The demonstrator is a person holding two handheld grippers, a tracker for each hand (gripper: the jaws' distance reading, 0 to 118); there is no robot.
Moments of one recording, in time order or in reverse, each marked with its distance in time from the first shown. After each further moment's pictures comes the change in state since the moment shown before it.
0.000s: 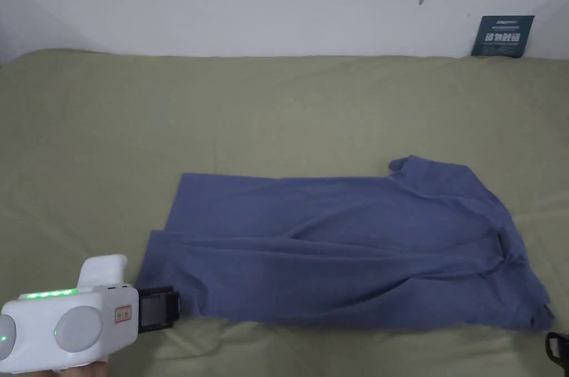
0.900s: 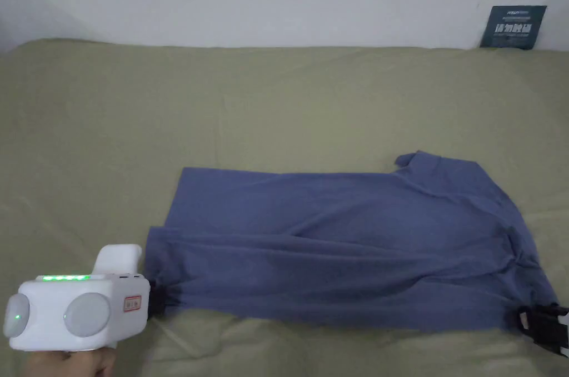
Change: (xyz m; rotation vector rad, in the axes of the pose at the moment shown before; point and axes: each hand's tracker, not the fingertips) left arm -0.007 0.013 -0.011 -0.027 -0.054 -0.072; right arm -0.013 0.029 -0.054 -0.088 0.009 0.064
